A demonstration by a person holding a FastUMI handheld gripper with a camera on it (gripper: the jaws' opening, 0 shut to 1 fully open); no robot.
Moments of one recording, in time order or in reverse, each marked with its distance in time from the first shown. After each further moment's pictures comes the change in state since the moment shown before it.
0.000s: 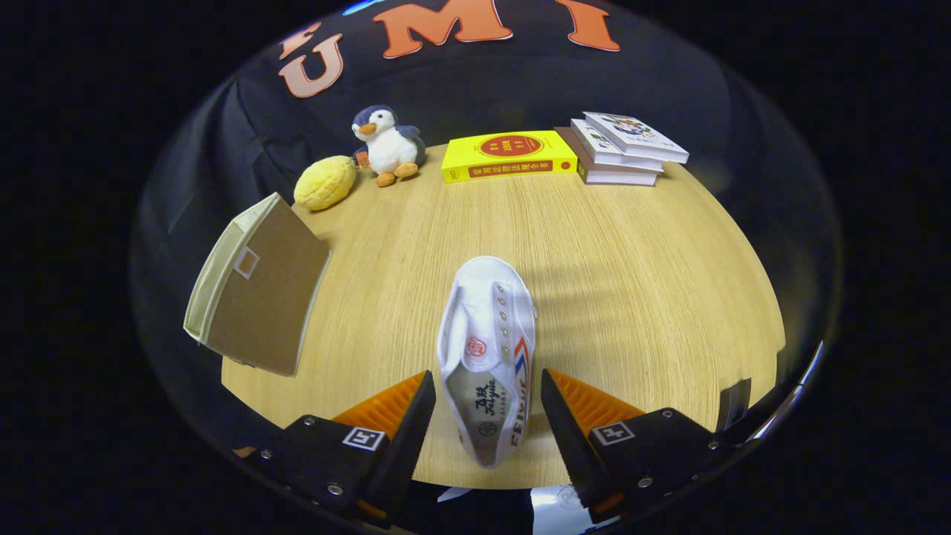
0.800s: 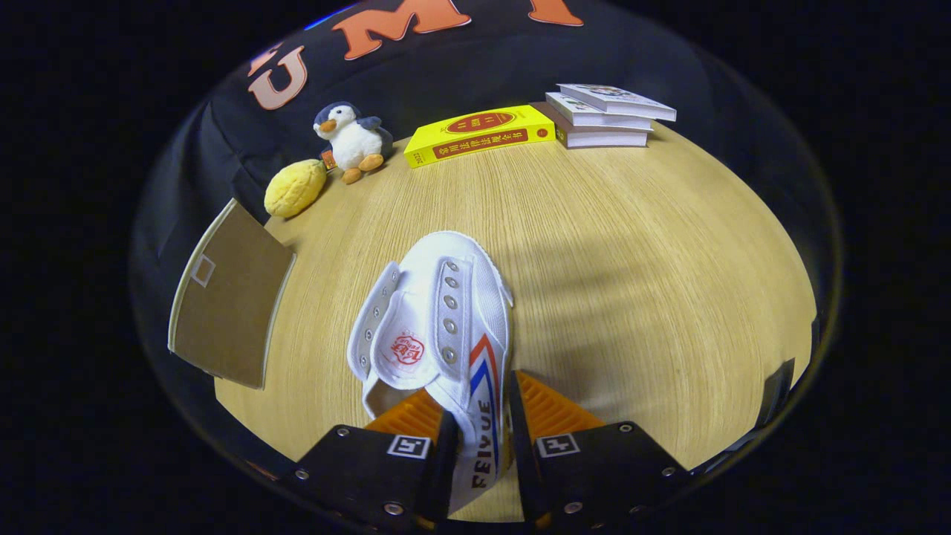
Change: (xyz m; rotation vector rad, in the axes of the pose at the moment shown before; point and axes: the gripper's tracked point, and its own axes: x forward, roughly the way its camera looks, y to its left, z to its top) arm 0.063 -0.016 -0.016 0.131 -0.004 0.036
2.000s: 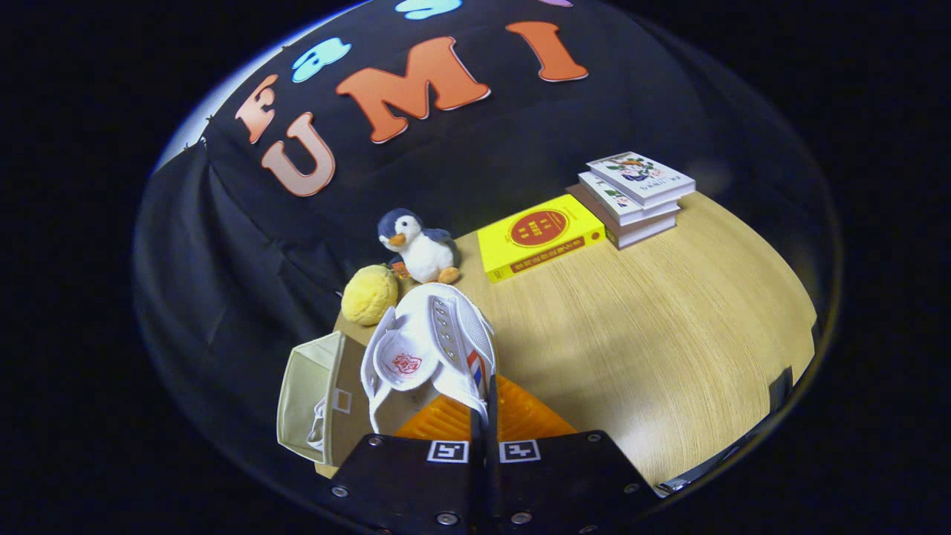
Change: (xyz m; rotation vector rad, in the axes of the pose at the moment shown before) arm -0.110 0.144 0.149 0.103 -0.251 0.141
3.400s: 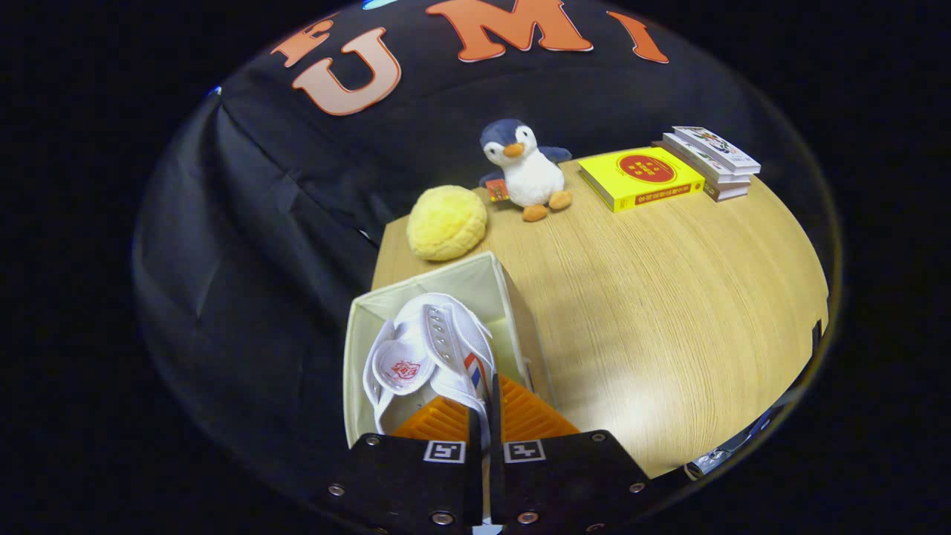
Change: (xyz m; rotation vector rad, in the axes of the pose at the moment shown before) arm 0.077 0.220 -0.119 -0.015 0.262 -0.081
